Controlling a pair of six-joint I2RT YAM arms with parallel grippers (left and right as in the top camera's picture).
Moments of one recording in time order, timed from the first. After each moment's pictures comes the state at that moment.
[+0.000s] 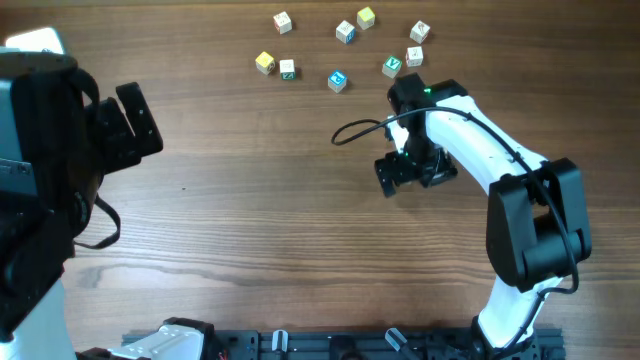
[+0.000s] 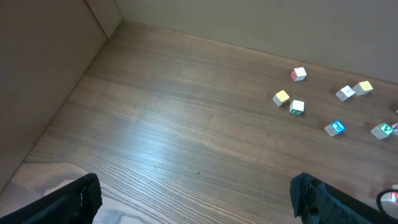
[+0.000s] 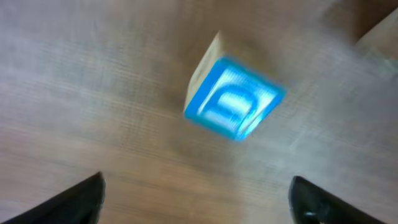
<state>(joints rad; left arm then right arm) -0.20 1.39 2.31 -1.68 -0.43 -0.34 0.34 1.97 1.40 -1.20 -0.08 0.05</state>
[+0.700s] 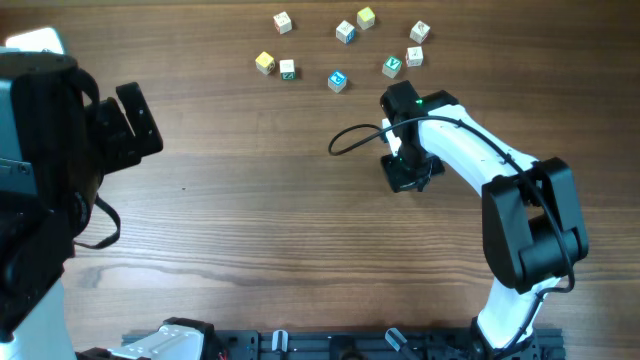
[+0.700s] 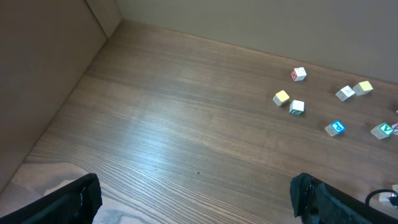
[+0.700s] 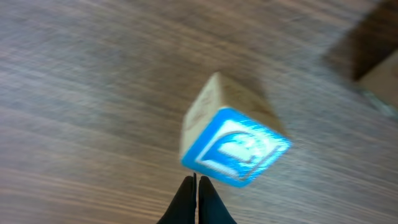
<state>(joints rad) -0.20 1.39 2.31 -1.68 -0.43 -0.34 0.37 1.97 1.33 -1.04 0.01 0.05</state>
